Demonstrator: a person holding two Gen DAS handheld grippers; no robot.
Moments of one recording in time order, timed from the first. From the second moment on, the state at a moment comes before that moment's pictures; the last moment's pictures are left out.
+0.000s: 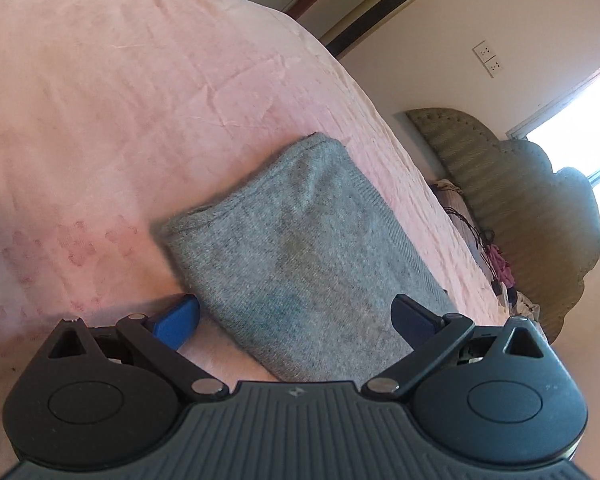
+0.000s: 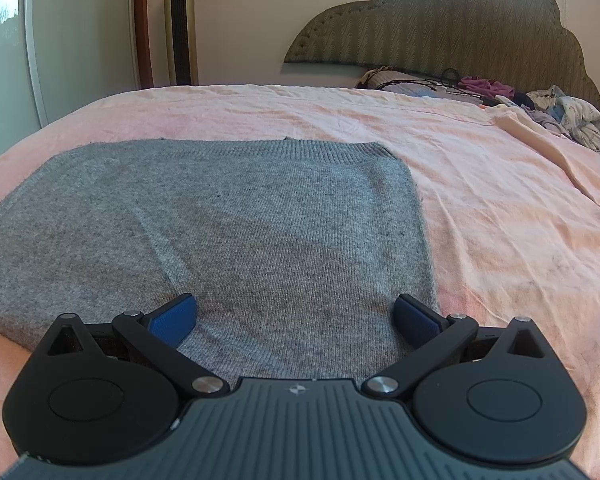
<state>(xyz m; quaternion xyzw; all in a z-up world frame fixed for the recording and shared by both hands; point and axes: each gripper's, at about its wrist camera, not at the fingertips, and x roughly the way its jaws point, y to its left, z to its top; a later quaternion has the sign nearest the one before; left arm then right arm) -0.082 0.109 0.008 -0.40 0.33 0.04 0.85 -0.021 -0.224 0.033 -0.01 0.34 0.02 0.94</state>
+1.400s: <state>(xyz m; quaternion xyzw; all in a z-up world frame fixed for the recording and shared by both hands) -0.077 -0.175 0.015 0.12 0.28 -0.21 0.93 0.003 -0.391 0.067 0.44 0.28 0.15 0.84</state>
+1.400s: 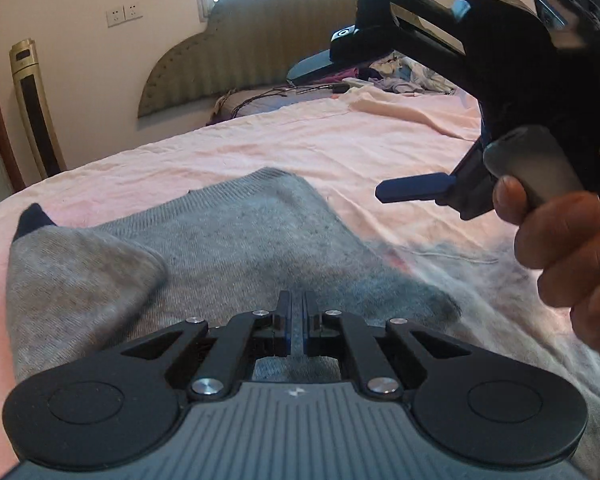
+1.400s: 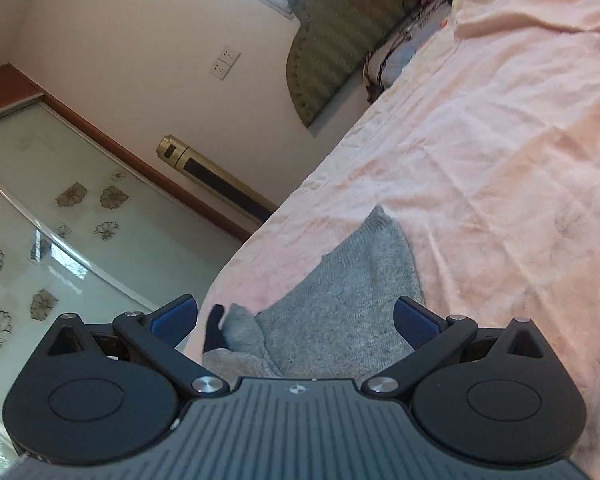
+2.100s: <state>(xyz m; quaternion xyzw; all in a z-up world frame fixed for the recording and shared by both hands) -0.100 0.058 0.039 -0.13 0.26 0.03 0.96 0.080 -0.179 0.091 0.23 0.43 0.33 0.81</state>
